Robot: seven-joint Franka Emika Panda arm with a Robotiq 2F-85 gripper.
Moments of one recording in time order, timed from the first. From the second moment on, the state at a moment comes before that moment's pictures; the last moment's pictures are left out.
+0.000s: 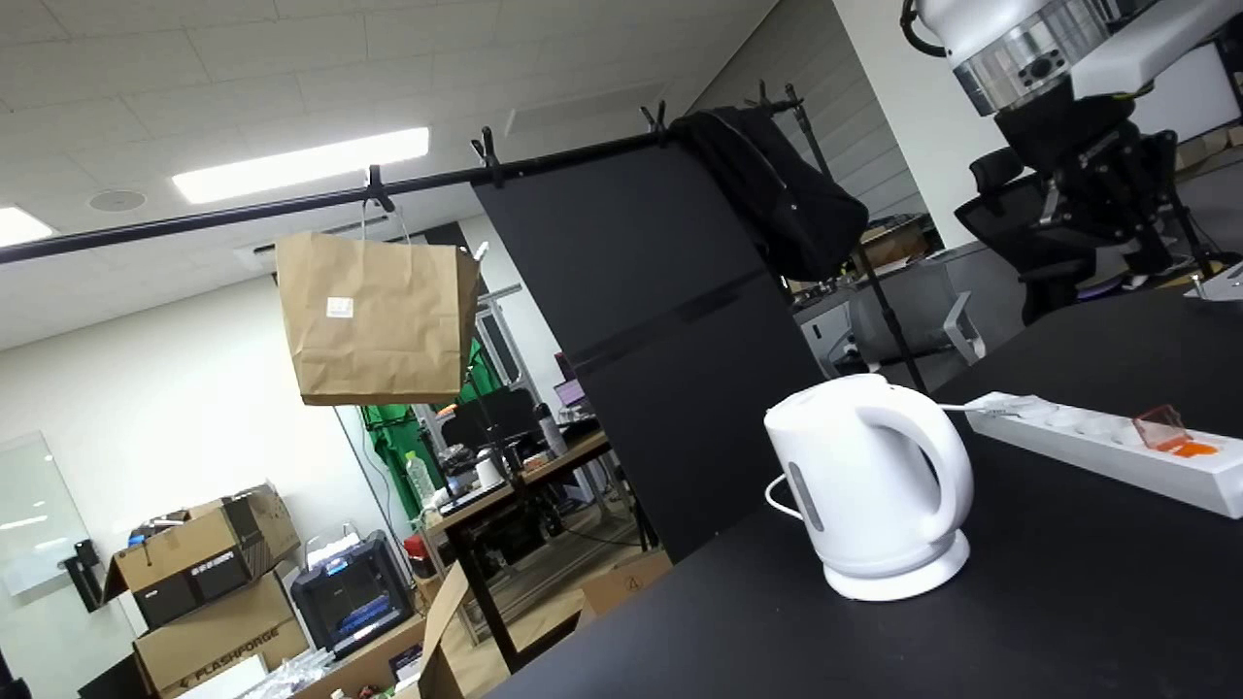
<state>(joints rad) 0.03 0.19 -0.03 -2.24 -0.32 2.44 0.52</state>
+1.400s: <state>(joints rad) 0.13 0.44 -0.10 -2.19 -0.19 2.59 0.61</state>
